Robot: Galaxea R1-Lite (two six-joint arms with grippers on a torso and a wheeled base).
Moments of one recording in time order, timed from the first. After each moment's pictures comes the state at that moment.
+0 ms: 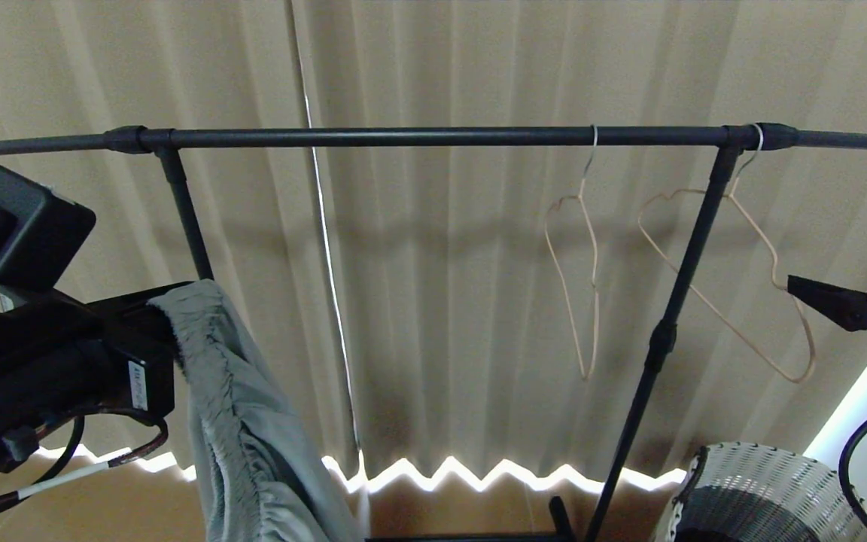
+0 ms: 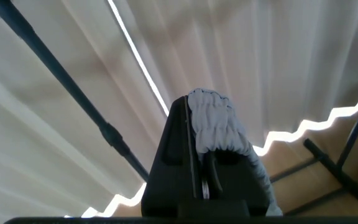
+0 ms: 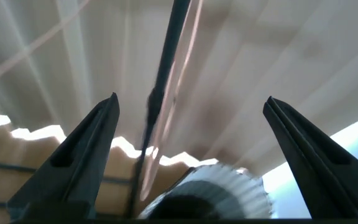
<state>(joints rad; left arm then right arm) -0.57 1.15 -0.62 -0.38 0.30 0.27 -0.04 1.21 -0.79 -0.13 0.02 -0.19</state>
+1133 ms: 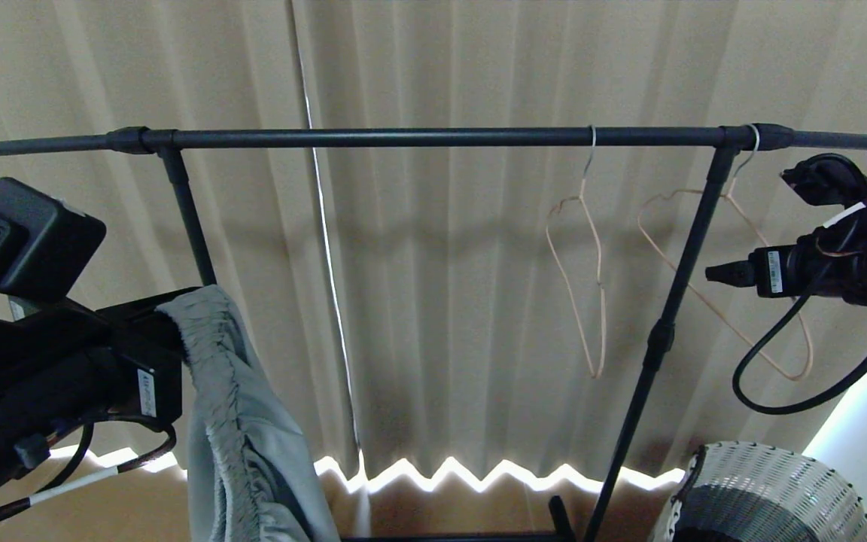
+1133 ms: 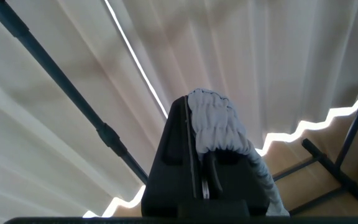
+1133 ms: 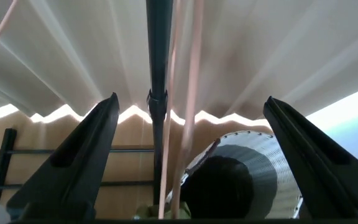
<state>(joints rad) -0.58 1.16 -0.60 -0.42 0.30 0.28 -0.01 1.64 -1.17 0.08 -0.08 -0.02</state>
